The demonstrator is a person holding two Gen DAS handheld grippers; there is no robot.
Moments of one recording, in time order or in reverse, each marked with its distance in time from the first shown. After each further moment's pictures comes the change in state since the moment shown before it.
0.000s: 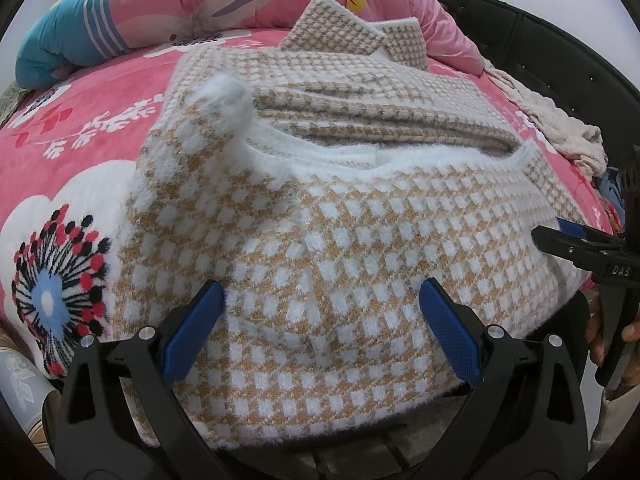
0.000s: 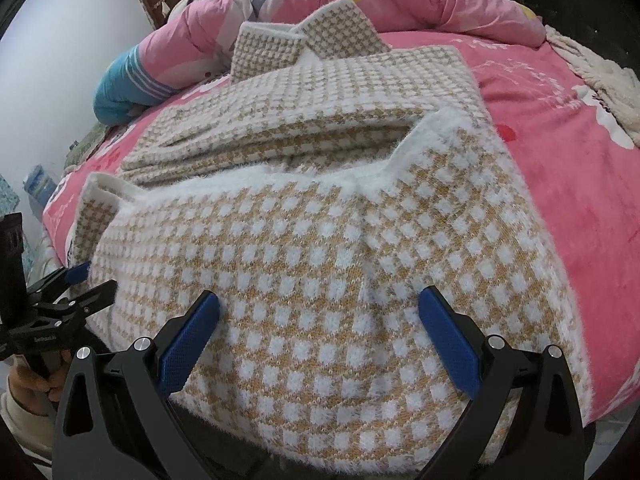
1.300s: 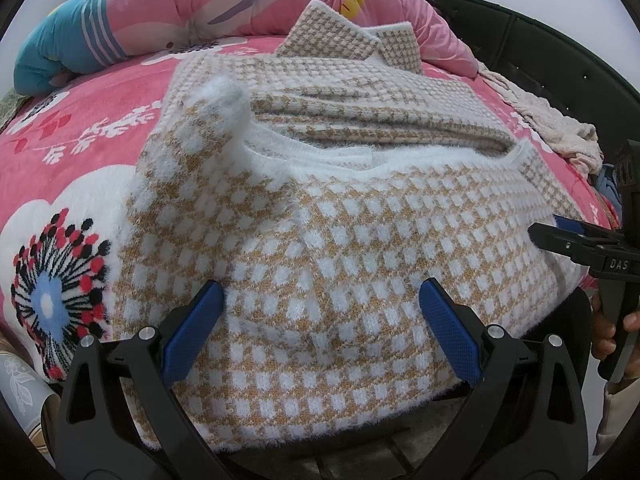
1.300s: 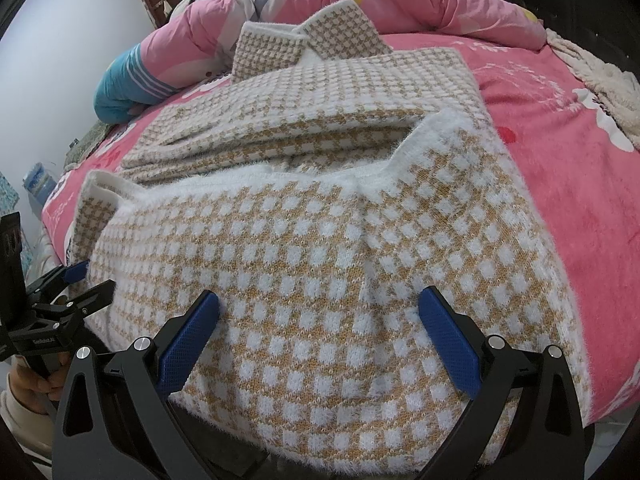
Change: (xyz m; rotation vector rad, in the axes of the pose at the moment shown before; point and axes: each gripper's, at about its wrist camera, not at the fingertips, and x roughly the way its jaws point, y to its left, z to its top) left arm -0.005 -0.002 -0.003 0.009 -0.021 -0.006; right arm 0.000 0.000 0.001 -0.006 0.000 0.002
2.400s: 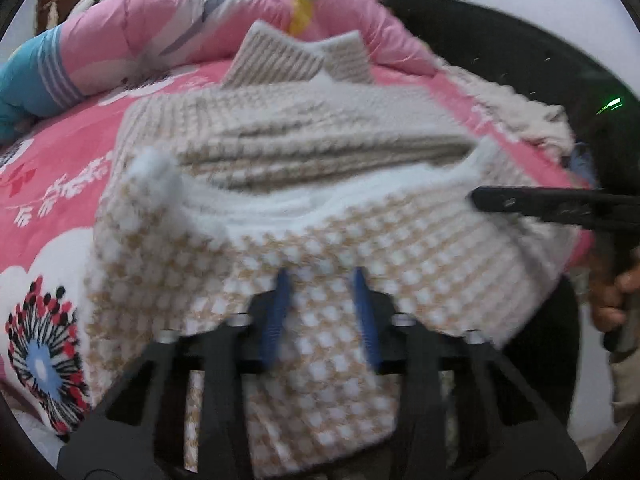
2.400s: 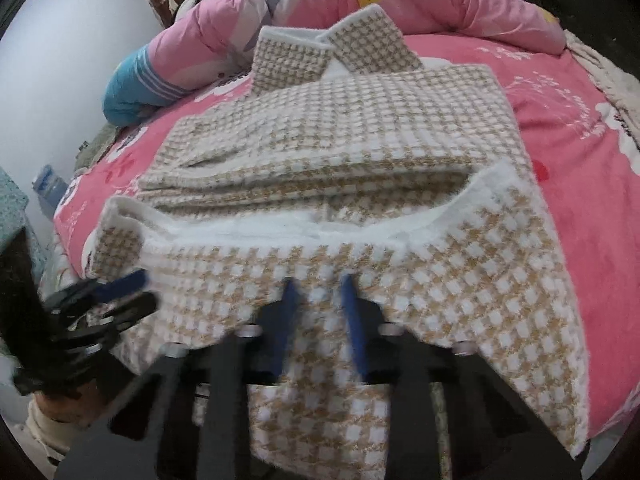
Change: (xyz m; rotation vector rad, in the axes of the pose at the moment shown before) left arm 0.006 -0.026 0.019 0.125 -0.044 -0.055; right arm 0.007 0.029 0.036 0.011 0.034 0.036
